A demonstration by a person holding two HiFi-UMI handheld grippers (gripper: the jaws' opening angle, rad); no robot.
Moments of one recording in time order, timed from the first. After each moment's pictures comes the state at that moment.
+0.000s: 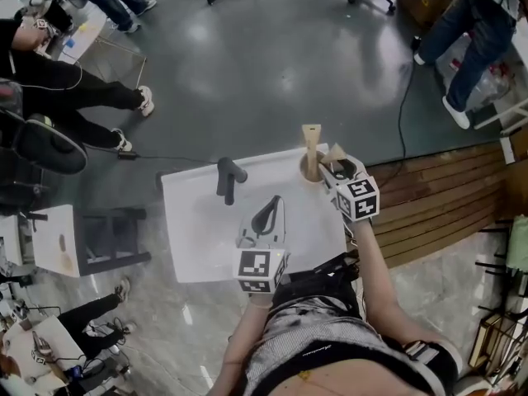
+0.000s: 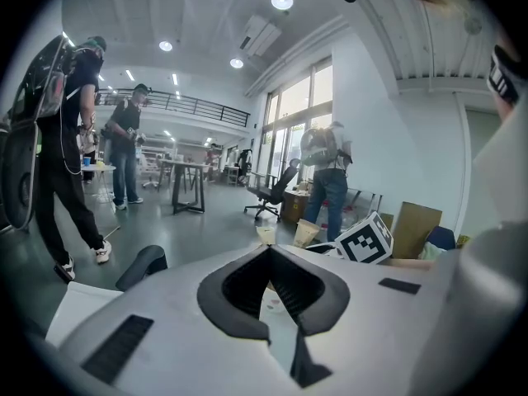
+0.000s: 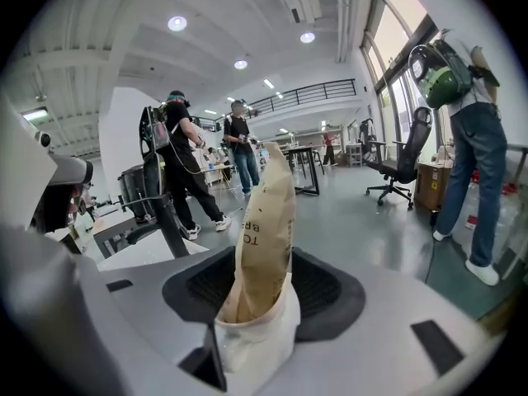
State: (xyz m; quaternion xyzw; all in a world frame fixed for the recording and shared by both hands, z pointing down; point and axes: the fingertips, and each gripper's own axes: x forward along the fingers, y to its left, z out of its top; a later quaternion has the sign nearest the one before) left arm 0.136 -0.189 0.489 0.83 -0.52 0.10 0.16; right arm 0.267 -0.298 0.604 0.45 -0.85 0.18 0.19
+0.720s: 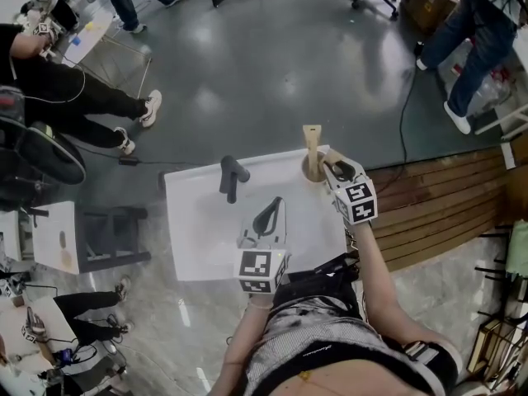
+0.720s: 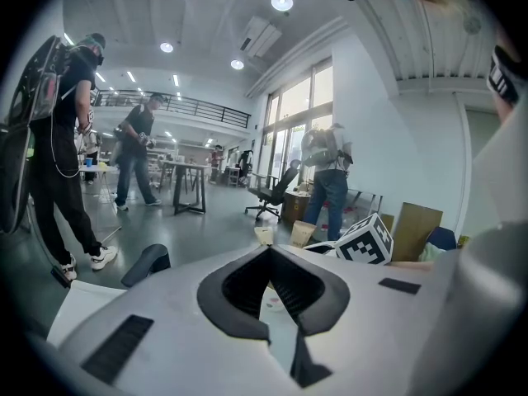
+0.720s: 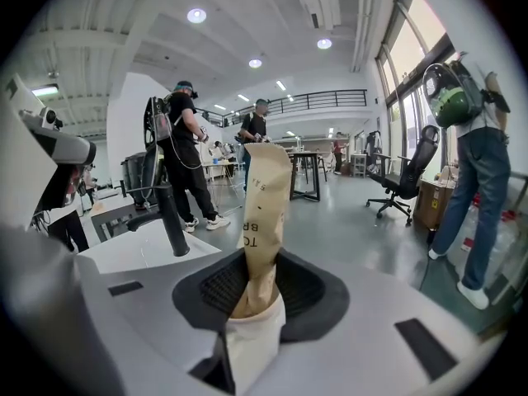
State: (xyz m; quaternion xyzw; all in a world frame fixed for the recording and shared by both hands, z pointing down) left arm 0.135 -0.181 0.487 0.83 -0.53 0.10 0.16; right arm 0.265 -0.292 0.601 0.45 -0.86 0.13 0.22
